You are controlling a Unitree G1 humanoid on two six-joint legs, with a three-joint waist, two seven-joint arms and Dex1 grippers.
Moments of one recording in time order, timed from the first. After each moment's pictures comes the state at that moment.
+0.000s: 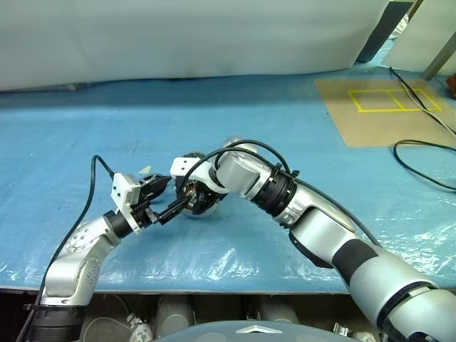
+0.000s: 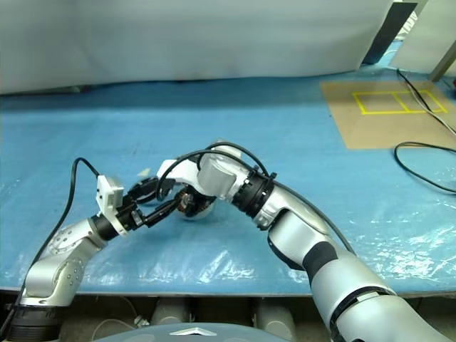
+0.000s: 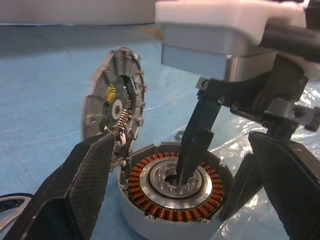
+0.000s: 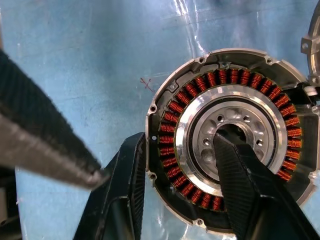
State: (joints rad) left arm 0.06 0.46 0.13 -0.26 -0.57 0.27 -0.83; right arm -1.09 -0.04 0.78 0.35 -0.25 1.16 1.31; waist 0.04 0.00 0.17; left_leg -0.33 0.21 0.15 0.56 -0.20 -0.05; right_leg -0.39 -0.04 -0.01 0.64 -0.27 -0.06
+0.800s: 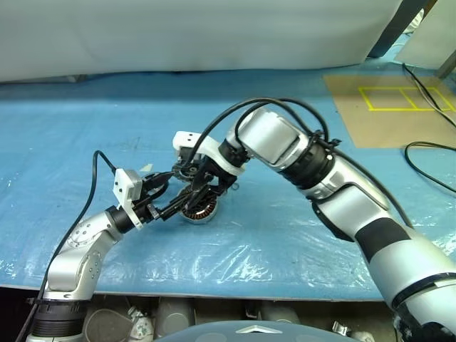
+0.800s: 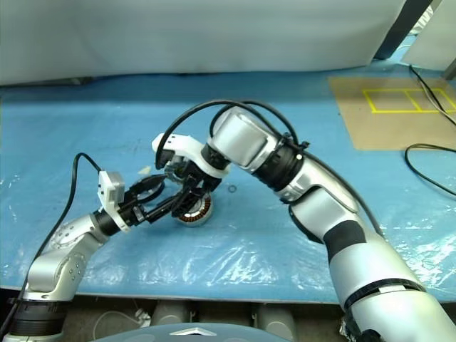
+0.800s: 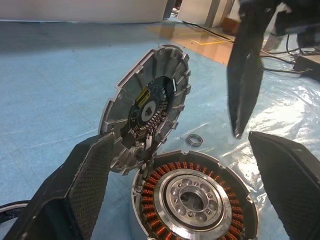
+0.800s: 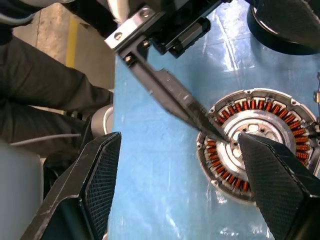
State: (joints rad) left arm 0.01 0.46 0.12 -0.24 -0.57 0.27 -0.84; right arm -1.28 -0.32 0.70 0.06 0.24 1.38 1.38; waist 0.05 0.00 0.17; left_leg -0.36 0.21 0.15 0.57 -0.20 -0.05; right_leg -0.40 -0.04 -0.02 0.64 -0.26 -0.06
